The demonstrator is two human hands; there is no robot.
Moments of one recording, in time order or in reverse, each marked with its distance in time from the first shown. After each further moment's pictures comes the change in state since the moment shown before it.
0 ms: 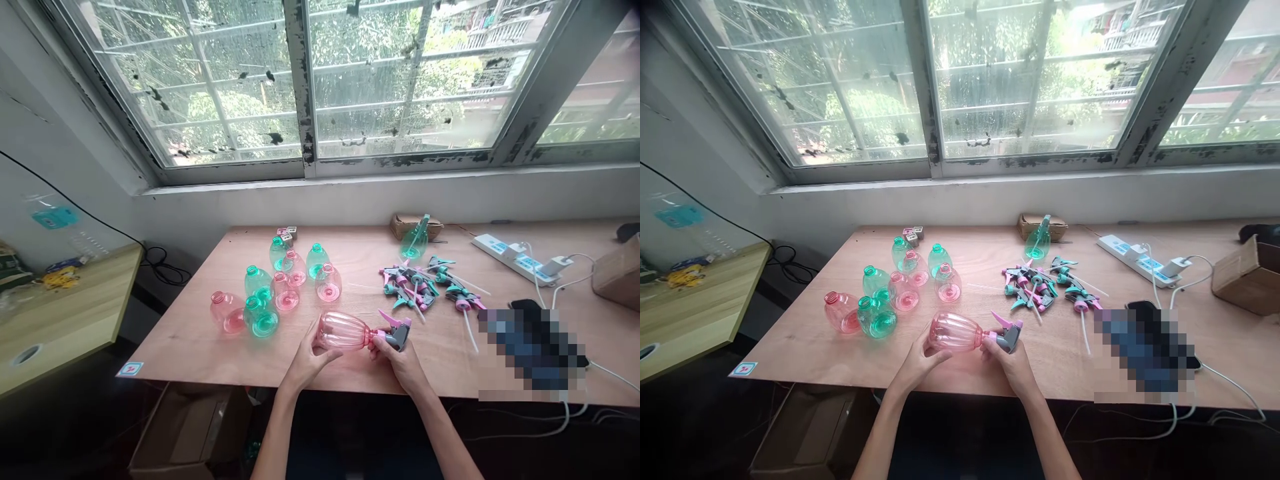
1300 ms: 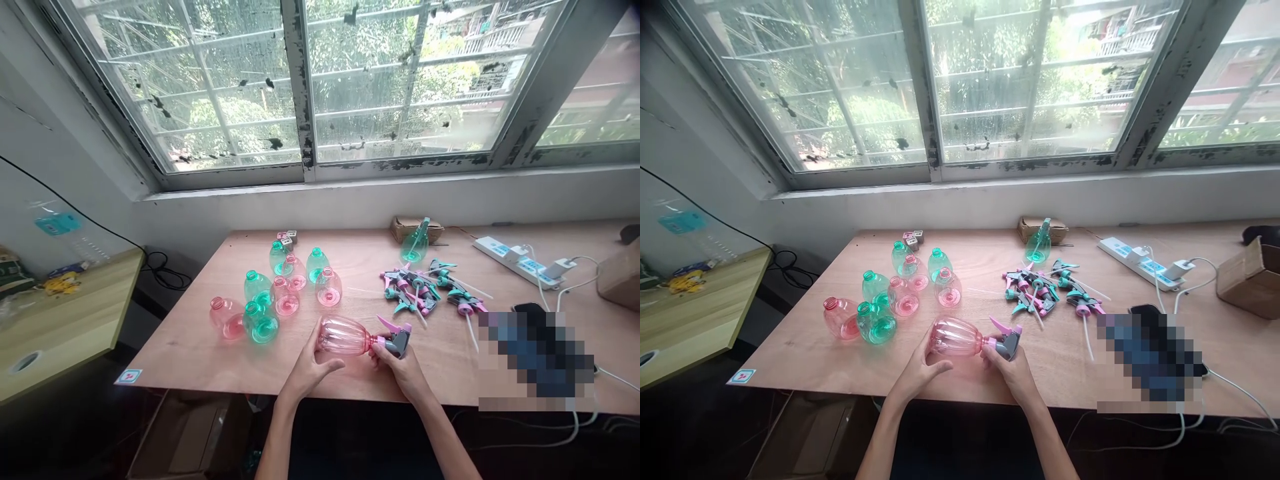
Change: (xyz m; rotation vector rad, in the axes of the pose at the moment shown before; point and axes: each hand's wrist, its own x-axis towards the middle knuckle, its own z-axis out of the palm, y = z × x) left_hand -0.002 -0.003 -0.002 0.080 -0.014 0.019; right_hand 0.001 0.001 0.003 0.035 0.044 0.024
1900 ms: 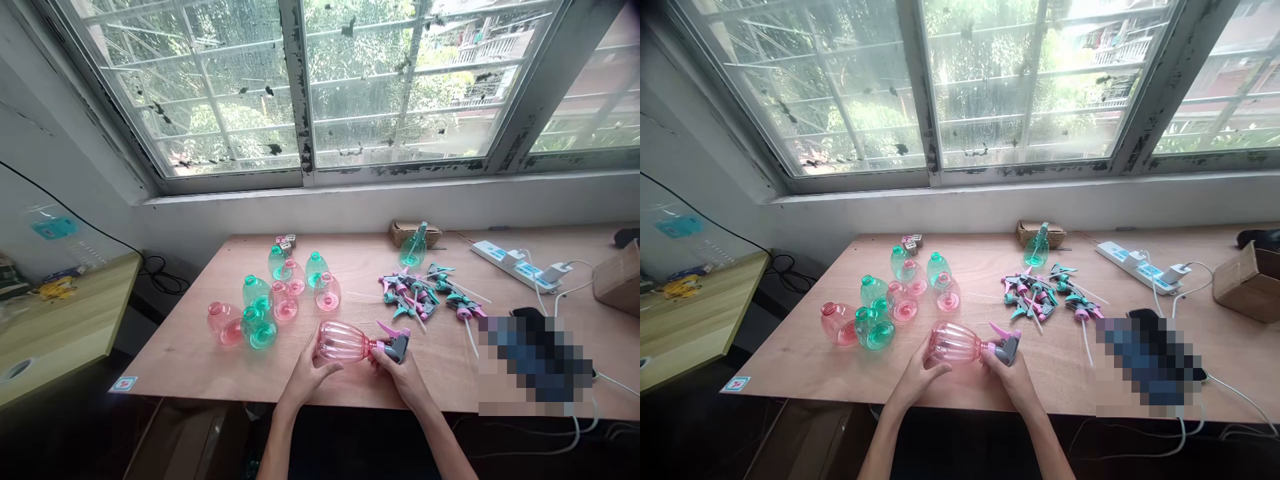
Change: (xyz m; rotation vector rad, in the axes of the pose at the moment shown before) left_hand 0.001 0.002 0.001 0.004 0.021 -0.030; right_hand 0.000 -0.003 0.001 -0.024 0.000 0.006
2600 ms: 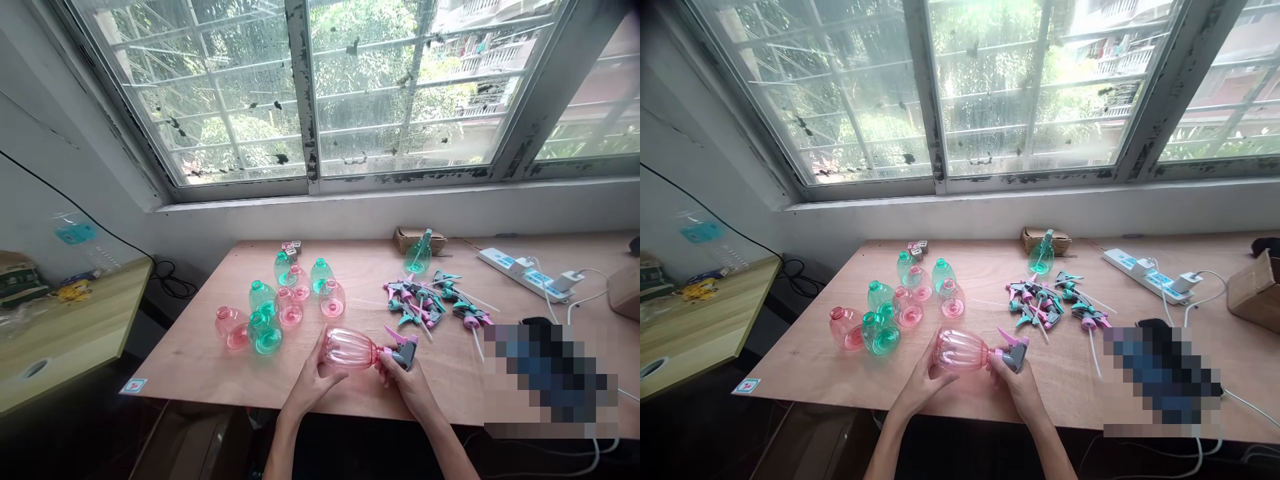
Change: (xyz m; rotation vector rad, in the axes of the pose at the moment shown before) left_hand -0.005 0.003 0.000 0.001 -0.003 0.057; right_hand 0.000 0.005 -0.001 0.024 -0.018 0.006
